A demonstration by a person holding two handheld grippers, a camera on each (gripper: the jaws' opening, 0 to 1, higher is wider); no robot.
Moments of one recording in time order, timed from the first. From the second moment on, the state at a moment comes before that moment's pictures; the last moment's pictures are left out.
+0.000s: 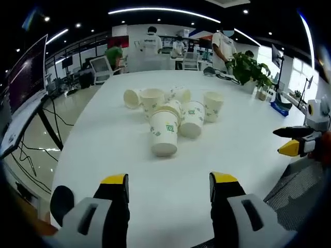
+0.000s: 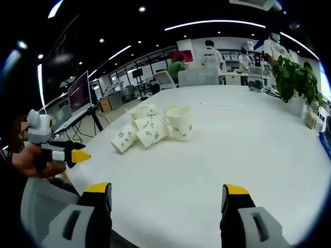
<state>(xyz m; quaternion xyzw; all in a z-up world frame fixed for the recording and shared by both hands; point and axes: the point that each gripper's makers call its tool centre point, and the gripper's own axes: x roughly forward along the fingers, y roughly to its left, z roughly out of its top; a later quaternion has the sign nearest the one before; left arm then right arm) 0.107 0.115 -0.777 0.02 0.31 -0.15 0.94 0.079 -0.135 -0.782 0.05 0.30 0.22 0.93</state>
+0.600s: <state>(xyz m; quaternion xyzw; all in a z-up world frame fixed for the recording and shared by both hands) 0.105 0.110 -0.773 0.02 0.31 -0.16 0.94 0.080 -0.136 -0.783 0.05 0.30 0.22 0.93</state>
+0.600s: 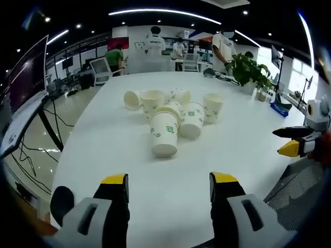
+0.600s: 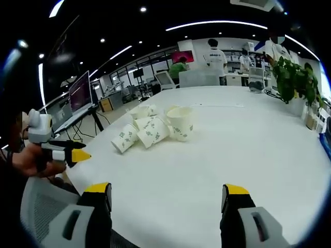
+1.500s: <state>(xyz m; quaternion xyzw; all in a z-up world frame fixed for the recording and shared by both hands) 0.109 0.113 -0.779 0.02 0.31 -0.16 0.94 0.079 -0.135 -0.782 0.05 0.29 0.23 0.93</state>
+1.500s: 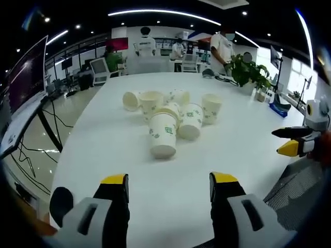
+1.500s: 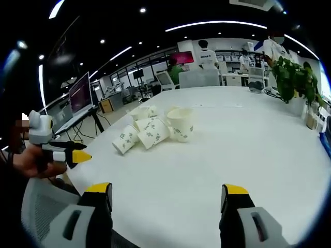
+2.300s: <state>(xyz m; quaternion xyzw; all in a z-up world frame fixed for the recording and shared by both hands) 0.105 0.110 -0.773 0.02 0.31 -0.16 0.94 0.079 -0.135 -0.781 0.06 0.29 0.23 0.93</state>
